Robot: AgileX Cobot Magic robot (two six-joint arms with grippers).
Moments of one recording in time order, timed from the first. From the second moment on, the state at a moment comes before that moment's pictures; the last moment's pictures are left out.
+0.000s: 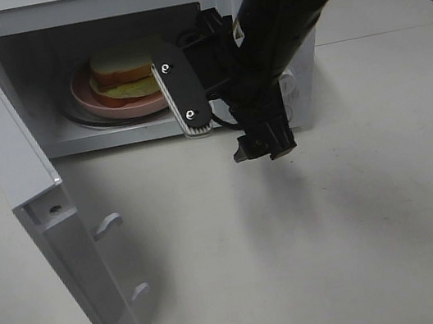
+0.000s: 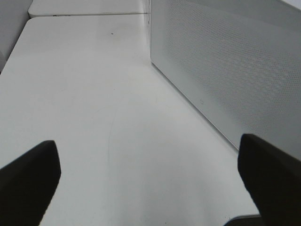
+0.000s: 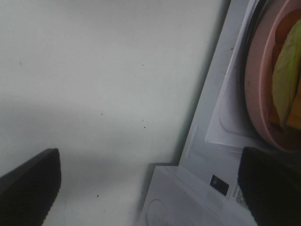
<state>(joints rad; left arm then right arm) -0.01 0.00 -0.50 -0.06 1.04 0.04 0.67 1.79 -1.25 -0.15 0.53 -1.16</state>
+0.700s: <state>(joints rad) -0.01 0.00 -0.50 -0.06 1.04 0.04 0.67 2.07 -1.59 -0.16 0.53 -1.13</state>
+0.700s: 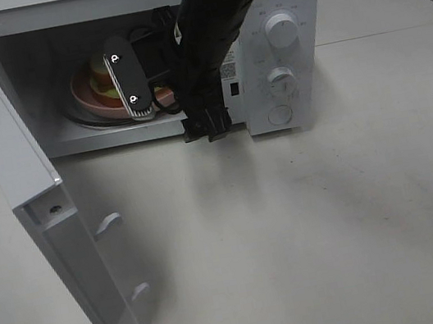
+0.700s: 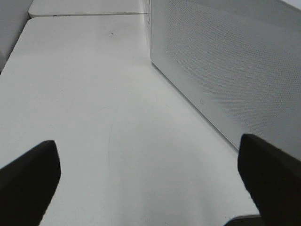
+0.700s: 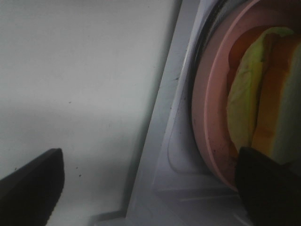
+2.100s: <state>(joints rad) -0.01 0.00 -0.50 -0.01 1.04 0.04 0.67 2.47 -2.06 -0.17 0.56 -1.00</state>
